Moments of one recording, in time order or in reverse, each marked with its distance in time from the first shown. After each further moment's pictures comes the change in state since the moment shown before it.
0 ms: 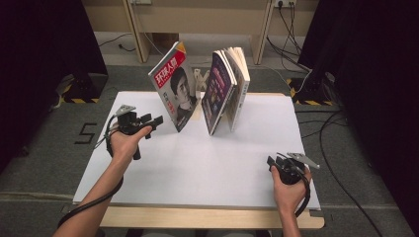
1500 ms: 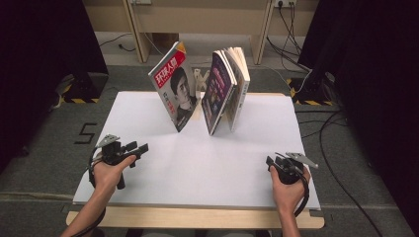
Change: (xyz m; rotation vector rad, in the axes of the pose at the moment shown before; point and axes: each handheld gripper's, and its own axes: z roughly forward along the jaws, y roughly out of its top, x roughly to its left) left arm 0.032 -0.073 -0.052 0.063 0.038 -0.044; right arm 0.001 0.000 0.003 0.005 -0.004 -0.022
